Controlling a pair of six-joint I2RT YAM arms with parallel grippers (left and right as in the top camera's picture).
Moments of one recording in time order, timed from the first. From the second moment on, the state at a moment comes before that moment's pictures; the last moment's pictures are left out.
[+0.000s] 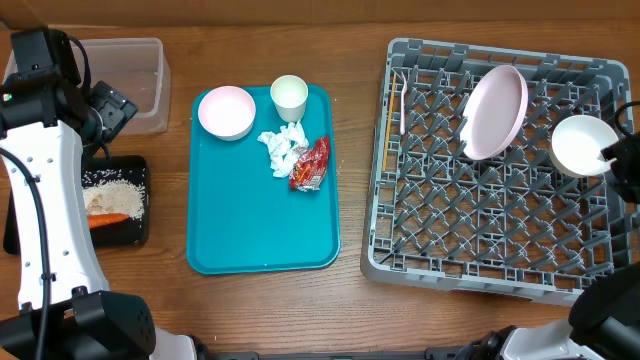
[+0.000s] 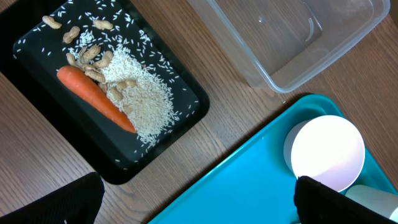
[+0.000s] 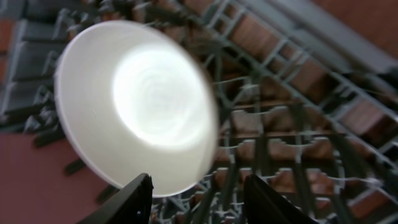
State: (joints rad) left arm 0.28 1.67 1.76 -1.26 -0.15 -0.68; right arm -0.67 1.71 1.56 -1.13 -0.25 0.45
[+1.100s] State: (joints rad) left arm 0.28 1.67 1.76 -1.26 -0.15 -0.68; right arm -0.30 1.85 1.56 -1.00 0.12 0.28
